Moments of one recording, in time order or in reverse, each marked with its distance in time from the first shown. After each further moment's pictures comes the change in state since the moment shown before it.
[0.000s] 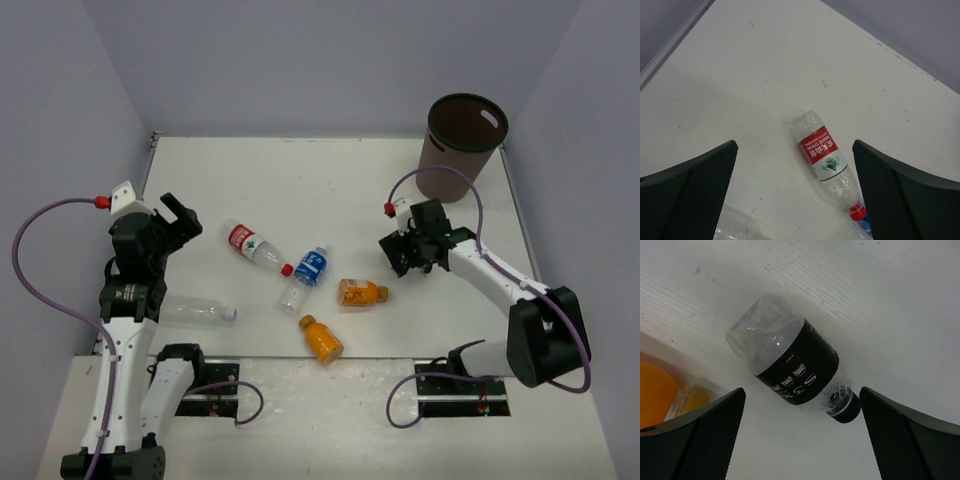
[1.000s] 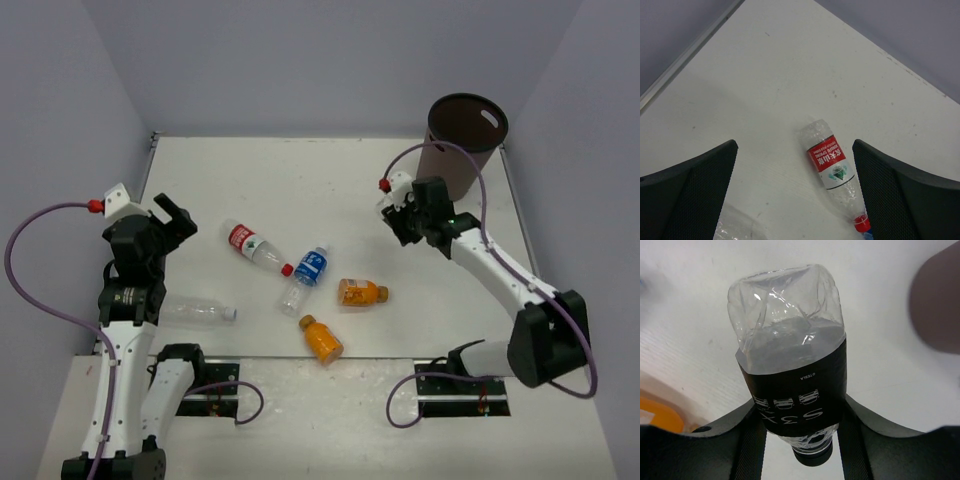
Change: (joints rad) left arm -0.001 -0.019 0.000 -0.003 -0.079 -0.008; right arm 0.013 0.003 0.159 0.058 -0.001 -0.101
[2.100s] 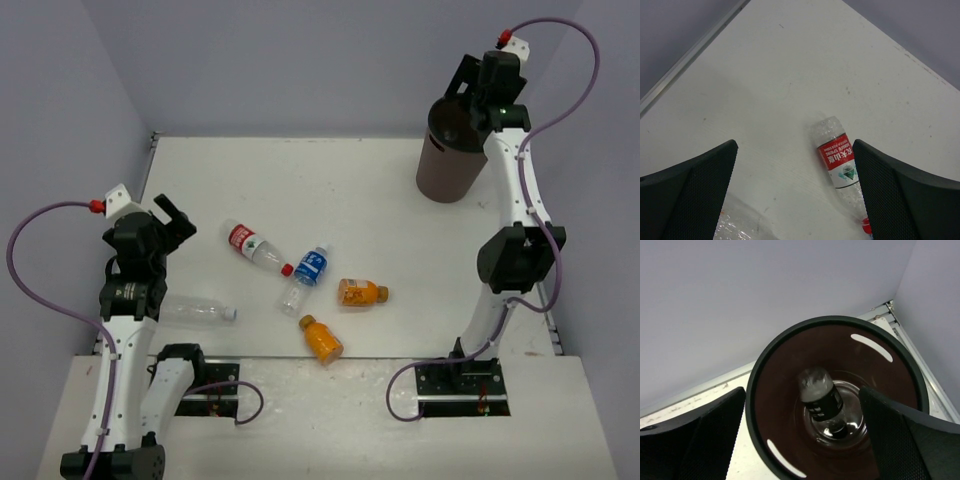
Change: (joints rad) left arm 0.000 0.028 0.004 -0.034 -0.043 -0.010; right arm -0.354 0.598 1.151 -0.127 0.286 0.630
